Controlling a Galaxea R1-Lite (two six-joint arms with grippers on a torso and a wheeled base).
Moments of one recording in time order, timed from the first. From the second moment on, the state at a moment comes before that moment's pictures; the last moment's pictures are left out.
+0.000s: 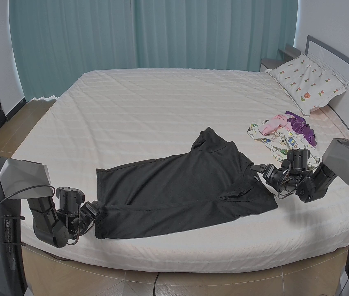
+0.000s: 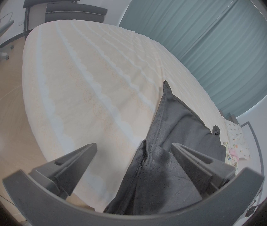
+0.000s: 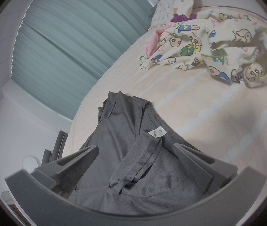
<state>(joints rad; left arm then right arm) -0.11 2.39 -0.57 -1.13 0.15 -0.89 0.06 2.44 -1.10 -0.83 0.26 0.68</state>
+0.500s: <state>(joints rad) -0.10 2.15 -0.42 -1.12 -0.05 -1.17 0.18 2.46 -1.13 -0.77 0.07 0.86</state>
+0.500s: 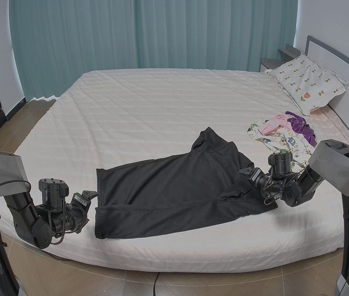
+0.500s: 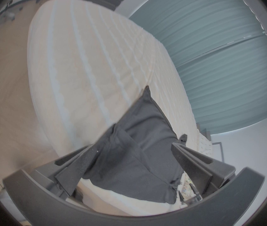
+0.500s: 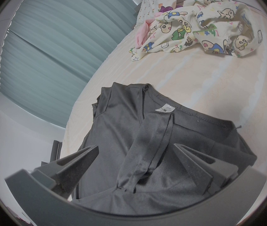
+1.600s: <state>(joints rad) -0.10 2.14 -0.37 -1.13 -0.08 -1.19 0.20 2.57 -1.22 -0.77 -0.02 0.87</state>
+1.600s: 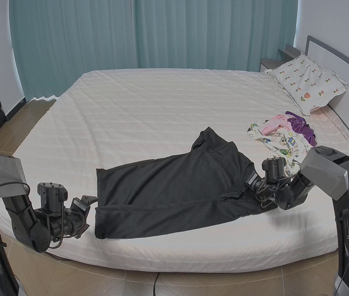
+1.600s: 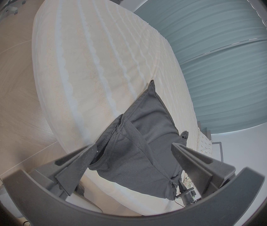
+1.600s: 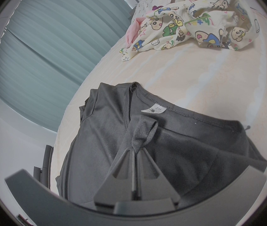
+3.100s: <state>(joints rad) -0.10 2.14 -0.37 -1.13 -0.08 -1.19 0.21 2.21 -0.72 -0.74 -0.03 0.80</state>
